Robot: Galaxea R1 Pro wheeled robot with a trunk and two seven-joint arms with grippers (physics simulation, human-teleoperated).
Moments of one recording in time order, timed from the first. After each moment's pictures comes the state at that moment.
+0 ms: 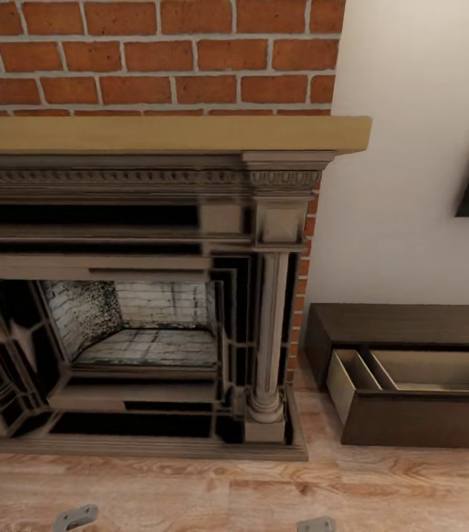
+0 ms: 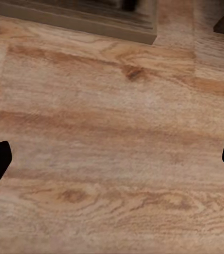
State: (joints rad) left arm -0.34 0.17 0.27 -0.37 -0.02 0.31 -0.05; right arm -0.42 0.17 0.24 0.02 -0.02 -0.29 -0.34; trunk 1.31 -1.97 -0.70
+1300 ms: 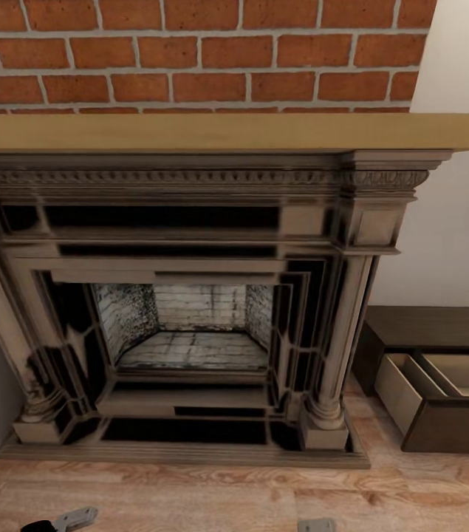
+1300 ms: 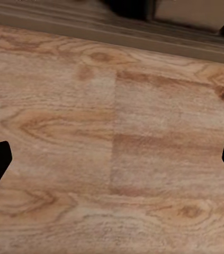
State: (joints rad) left arm -0.34 0.17 0.27 -0.45 -0.02 0.55 -0.05; right arm -0.42 0.17 0.22 0.02 -0.02 -0.29 -0.34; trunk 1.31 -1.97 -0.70
